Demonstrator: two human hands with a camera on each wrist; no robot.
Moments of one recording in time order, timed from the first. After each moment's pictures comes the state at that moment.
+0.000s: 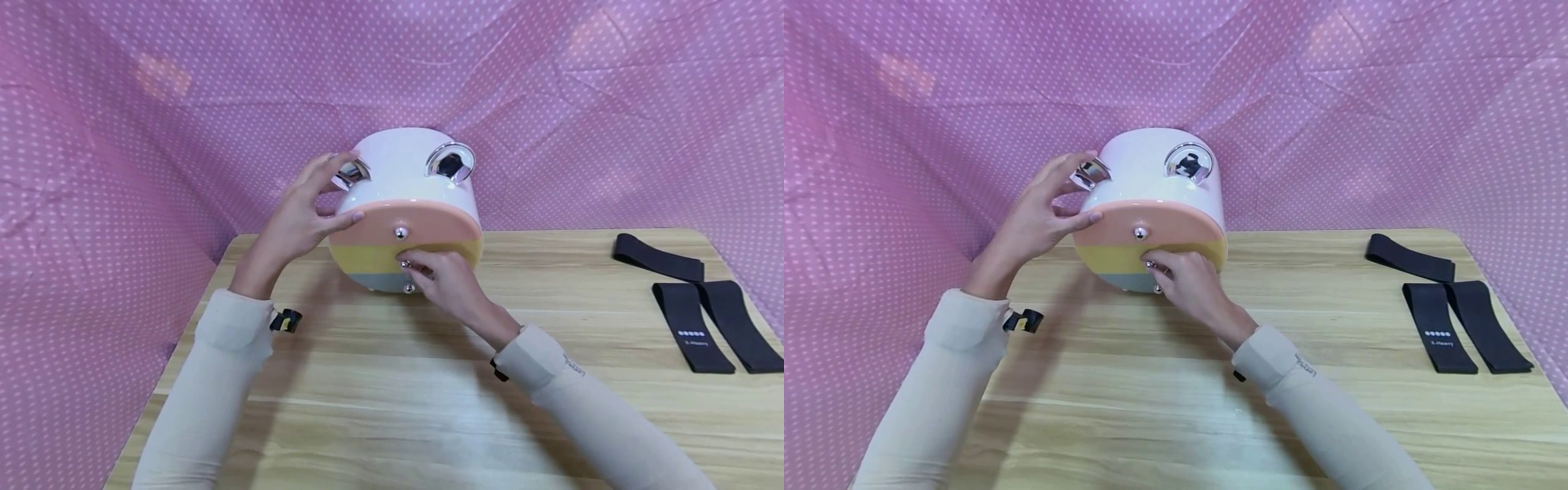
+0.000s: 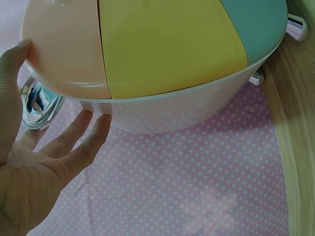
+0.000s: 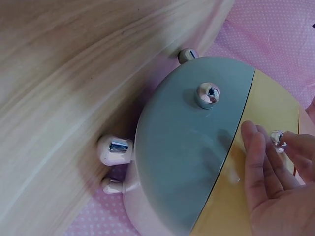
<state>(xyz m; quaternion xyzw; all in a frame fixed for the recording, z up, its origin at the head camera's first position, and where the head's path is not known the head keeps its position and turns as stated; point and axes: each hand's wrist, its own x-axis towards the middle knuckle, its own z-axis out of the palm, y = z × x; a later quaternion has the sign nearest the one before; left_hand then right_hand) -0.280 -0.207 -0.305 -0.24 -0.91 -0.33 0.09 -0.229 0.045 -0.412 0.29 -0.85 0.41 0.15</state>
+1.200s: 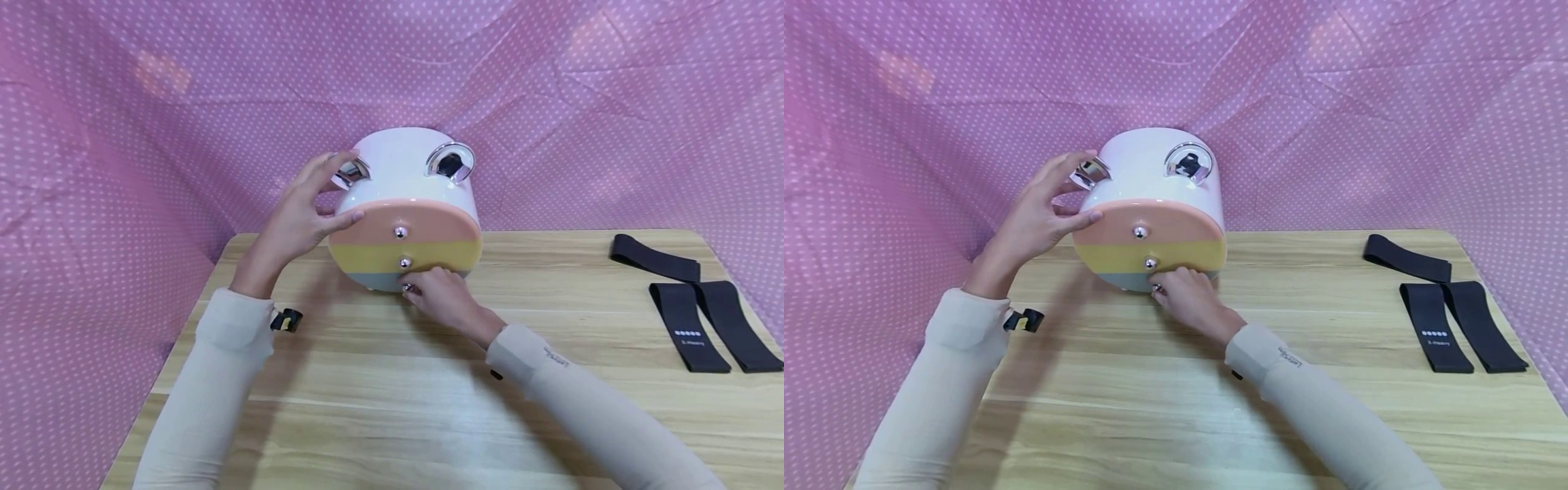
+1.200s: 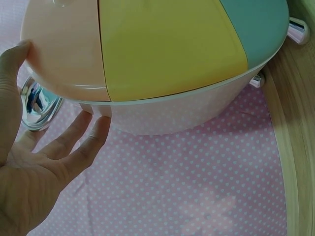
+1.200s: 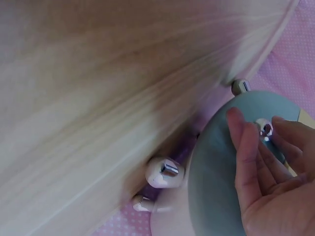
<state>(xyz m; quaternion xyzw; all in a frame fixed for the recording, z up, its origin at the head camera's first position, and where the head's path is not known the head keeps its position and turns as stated) -0.279 -0.207 -0.306 -0.24 -0.91 -0.33 0.09 -0.234 0.039 -0.445 0.28 -0.92 0.26 0.06</state>
